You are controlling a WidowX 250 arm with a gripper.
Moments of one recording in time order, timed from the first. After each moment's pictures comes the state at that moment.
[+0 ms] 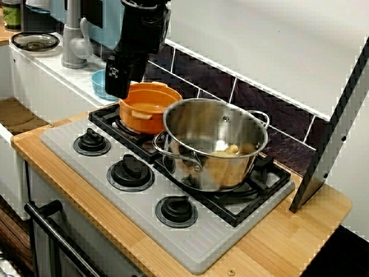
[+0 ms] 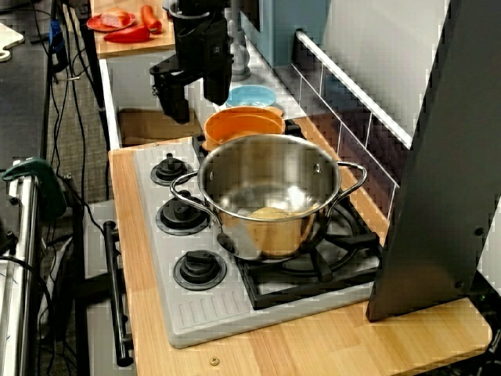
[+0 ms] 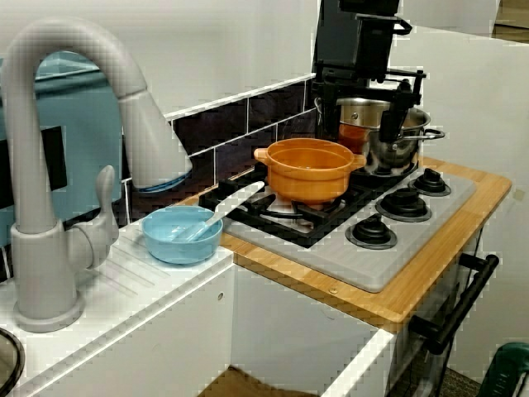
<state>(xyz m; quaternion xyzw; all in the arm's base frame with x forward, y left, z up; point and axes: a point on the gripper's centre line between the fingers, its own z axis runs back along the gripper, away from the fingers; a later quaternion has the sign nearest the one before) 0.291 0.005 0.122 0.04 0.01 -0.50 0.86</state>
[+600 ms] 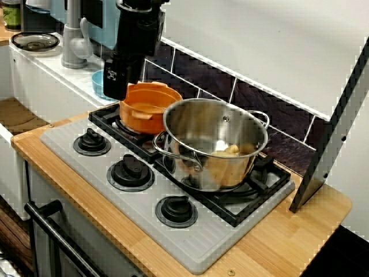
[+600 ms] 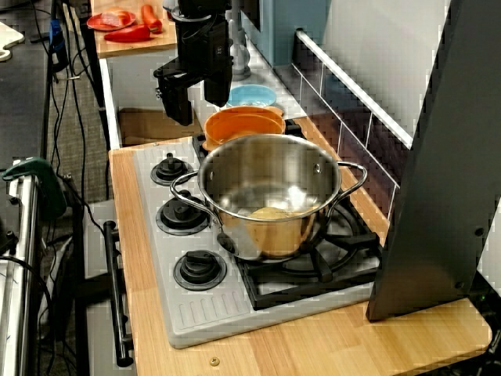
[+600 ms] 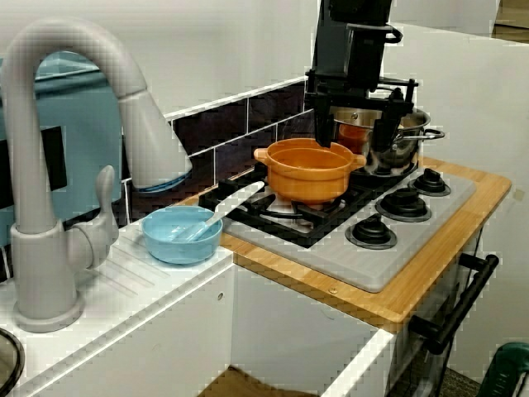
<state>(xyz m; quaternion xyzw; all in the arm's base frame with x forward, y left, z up) 0.292 0.013 0.115 0.04 0.01 -0.49 0.87</state>
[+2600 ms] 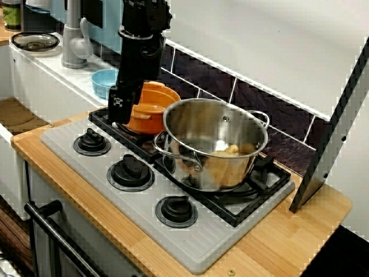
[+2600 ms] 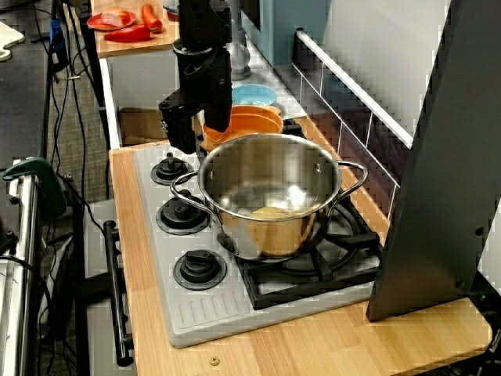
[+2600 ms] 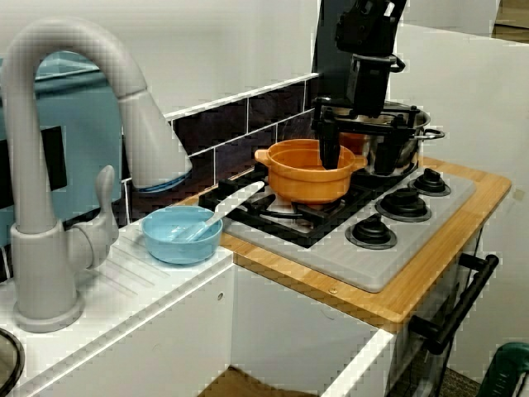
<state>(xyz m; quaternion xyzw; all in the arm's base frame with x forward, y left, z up) 0.291 0.000 0.087 0.04 0.00 -0.46 0.89</state>
